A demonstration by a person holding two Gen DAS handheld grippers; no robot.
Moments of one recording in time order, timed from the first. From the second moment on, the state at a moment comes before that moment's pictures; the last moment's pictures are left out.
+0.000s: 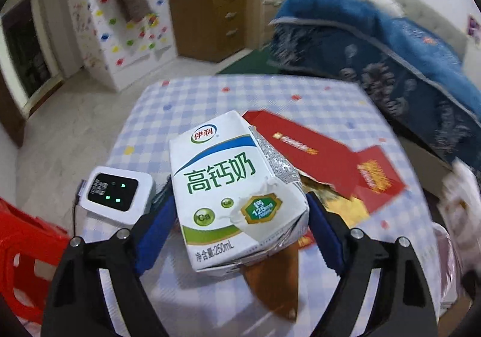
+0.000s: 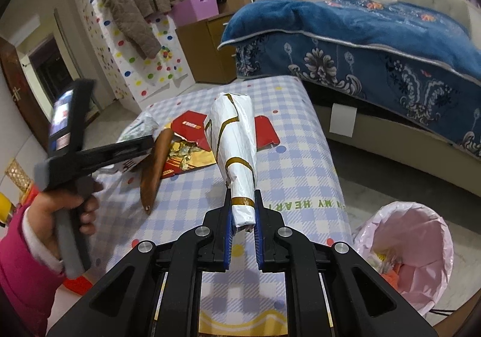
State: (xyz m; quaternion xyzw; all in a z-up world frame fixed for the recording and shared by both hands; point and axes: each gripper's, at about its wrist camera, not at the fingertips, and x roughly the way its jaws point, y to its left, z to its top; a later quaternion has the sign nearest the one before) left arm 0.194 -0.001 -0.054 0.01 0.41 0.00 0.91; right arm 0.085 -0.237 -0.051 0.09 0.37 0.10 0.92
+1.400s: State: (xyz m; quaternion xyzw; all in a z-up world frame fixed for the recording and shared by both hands) left arm 0.052 -0.273 -0.068 0.16 0.34 -0.37 0.85; right arm -0.032 -0.433 -0.103 0.19 0.40 -0.14 0.88
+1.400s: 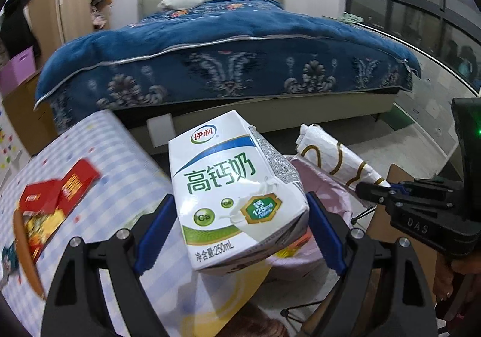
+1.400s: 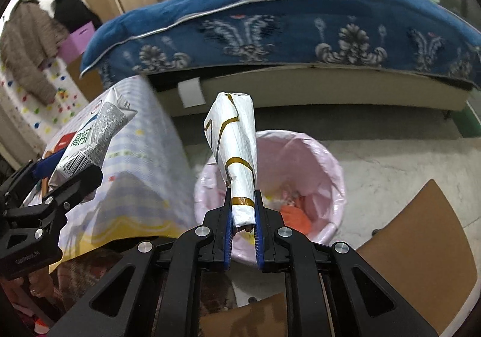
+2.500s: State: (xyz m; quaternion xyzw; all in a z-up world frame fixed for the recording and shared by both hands) left arm 0.061 -0.202 -0.058 0.12 0.35 -0.31 0.88; right arm -0.028 -0.430 -0.068 0.17 0.37 -0.14 0.90
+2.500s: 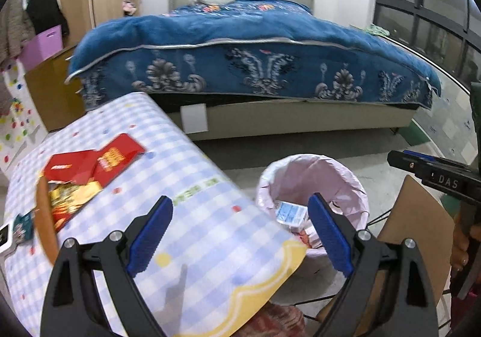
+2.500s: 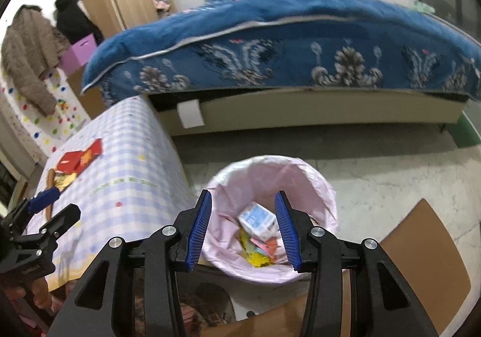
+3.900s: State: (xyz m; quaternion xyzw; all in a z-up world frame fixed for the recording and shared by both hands) left arm 0.125 0.134 -0.066 0.00 0.38 0.05 0.92; right arm 0.185 -0.049 -0.096 -0.07 0.44 0.17 0.88
